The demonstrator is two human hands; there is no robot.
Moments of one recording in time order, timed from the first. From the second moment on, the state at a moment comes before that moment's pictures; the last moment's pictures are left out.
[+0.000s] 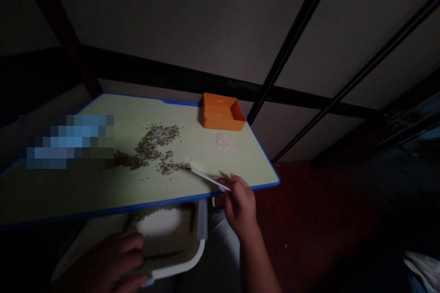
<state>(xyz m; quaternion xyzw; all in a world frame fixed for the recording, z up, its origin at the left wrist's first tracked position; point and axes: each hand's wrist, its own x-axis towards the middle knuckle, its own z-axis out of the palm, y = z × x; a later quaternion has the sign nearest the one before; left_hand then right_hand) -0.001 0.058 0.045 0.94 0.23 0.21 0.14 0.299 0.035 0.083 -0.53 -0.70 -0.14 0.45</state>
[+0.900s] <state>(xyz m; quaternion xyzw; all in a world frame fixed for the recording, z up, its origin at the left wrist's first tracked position) -0.002 0.059 0.044 0.94 0.25 0.16 0.19 0.296 0.037 0.082 -0.54 -0.70 -0.14 0.44</state>
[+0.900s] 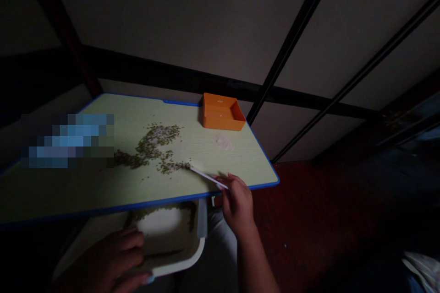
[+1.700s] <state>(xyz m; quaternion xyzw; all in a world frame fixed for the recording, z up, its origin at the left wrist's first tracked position) -0.004 0.058 0.041 0.94 0.25 0.16 0.18 0.293 0.049 0.078 -0.55 -0.69 -0.13 0.45</state>
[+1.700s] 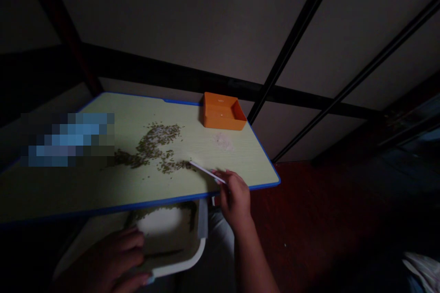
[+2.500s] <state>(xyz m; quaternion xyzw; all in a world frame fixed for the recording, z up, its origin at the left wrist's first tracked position) -0.001 0.059 0.047 0.93 0.27 0.13 0.22 0.291 0.038 0.086 -0.53 -0.71 -0.12 0.44</state>
